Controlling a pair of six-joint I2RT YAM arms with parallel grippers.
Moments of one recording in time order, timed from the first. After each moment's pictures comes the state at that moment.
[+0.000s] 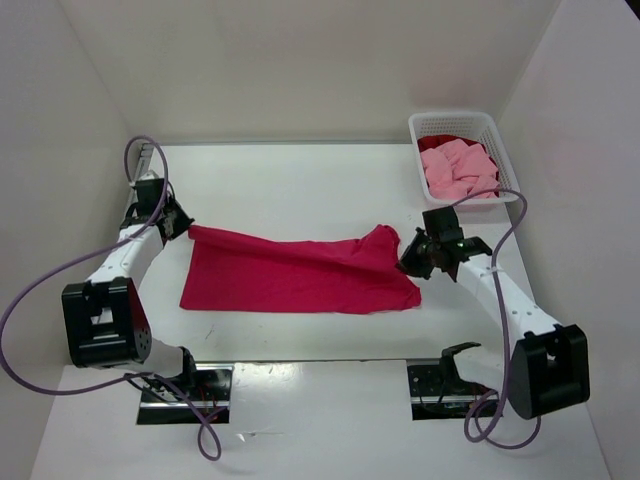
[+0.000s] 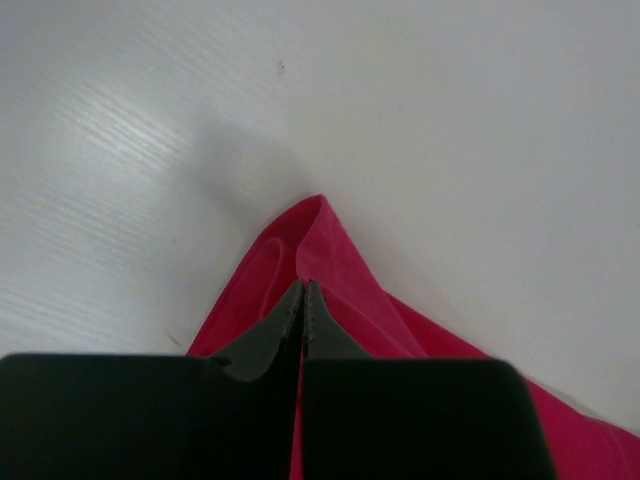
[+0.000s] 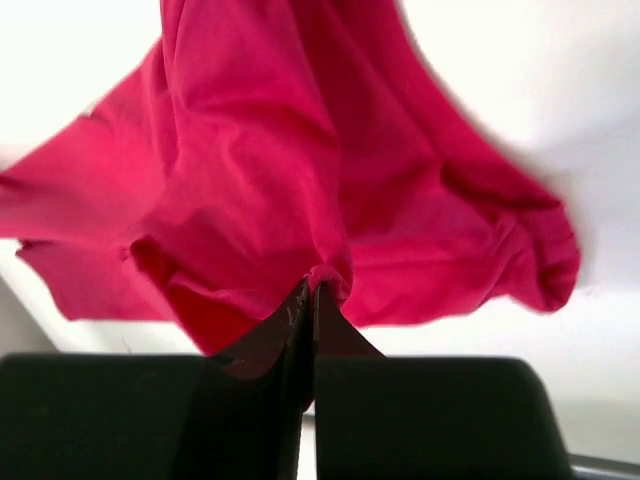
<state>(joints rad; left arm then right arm) 0.17 1.45 0.96 -0.27 -0.05 -0.51 0.22 1.17 0.78 -0.60 -0.13 0.82</state>
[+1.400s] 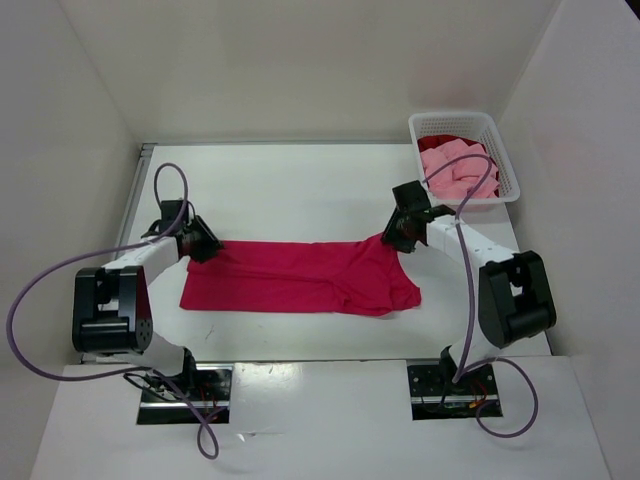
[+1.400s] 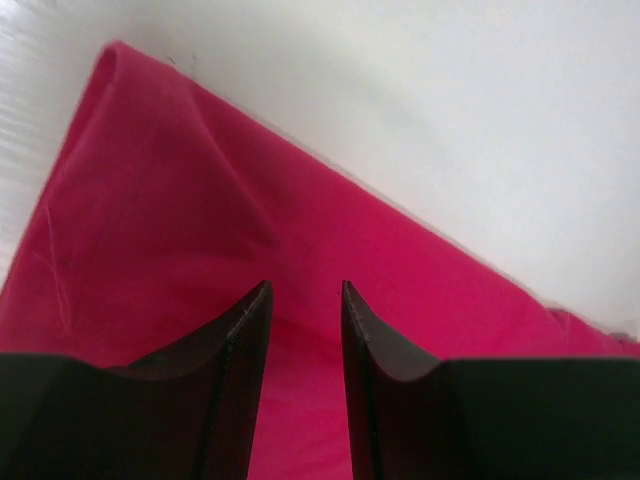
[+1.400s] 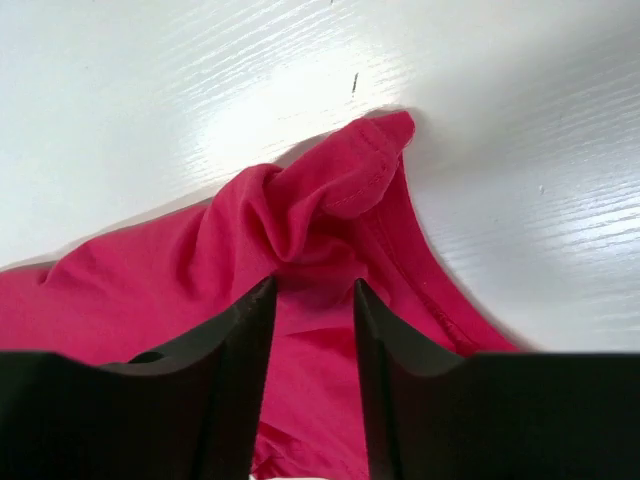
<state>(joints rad) 0.08 1.50 0.79 -0.22 0.16 -0.67 0.31 1.55 1.01 -0.48 0.12 0.76</state>
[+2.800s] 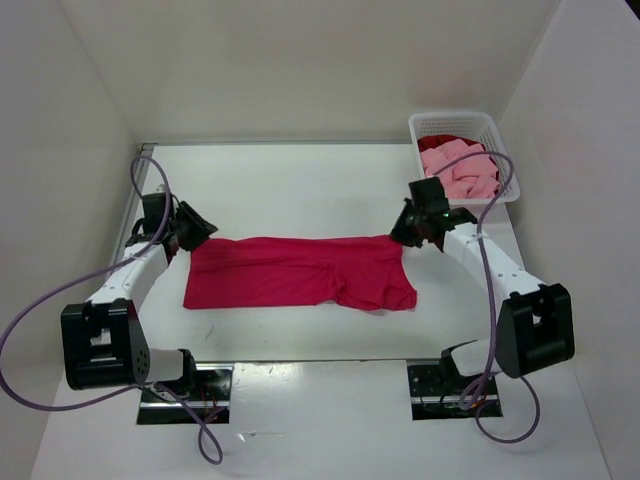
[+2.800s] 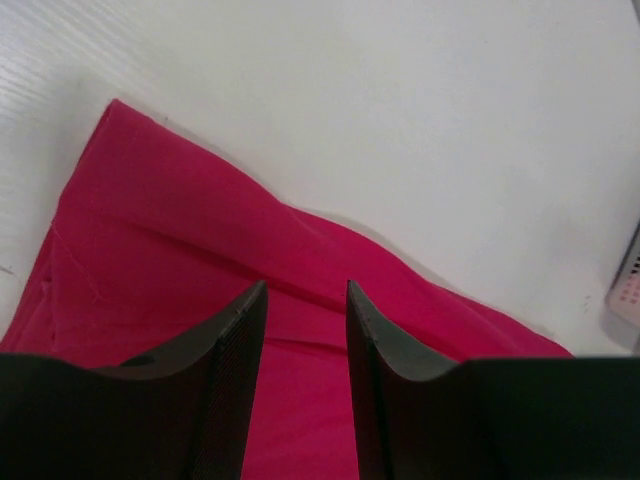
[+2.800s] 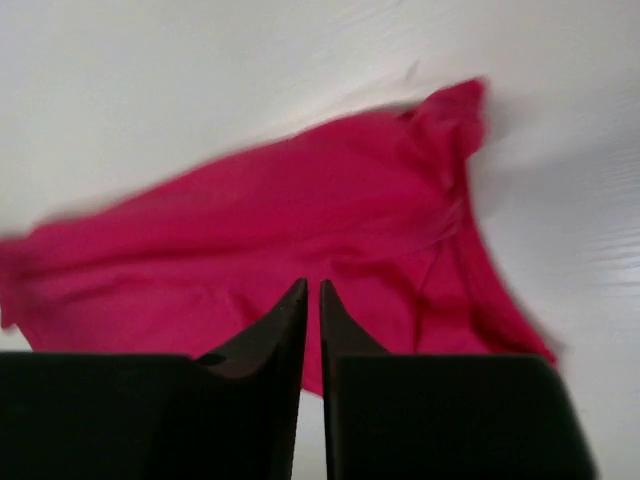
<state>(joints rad) 0.13 1.33 0.81 -0.21 0.18 -0.71 0.24 1.38 1.01 -0.54 0.00 0.72</state>
